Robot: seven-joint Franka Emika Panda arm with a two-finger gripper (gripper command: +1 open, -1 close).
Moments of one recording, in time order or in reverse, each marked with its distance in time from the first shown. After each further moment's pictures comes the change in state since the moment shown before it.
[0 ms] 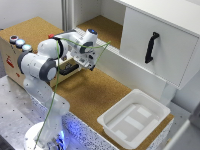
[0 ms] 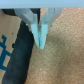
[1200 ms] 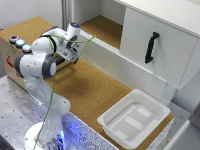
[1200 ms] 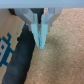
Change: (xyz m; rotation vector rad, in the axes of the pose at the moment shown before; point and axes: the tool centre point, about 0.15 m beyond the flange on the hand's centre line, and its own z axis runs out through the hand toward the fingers) arm 0.018 -0.147 0.023 -0.008 0.115 -0.046
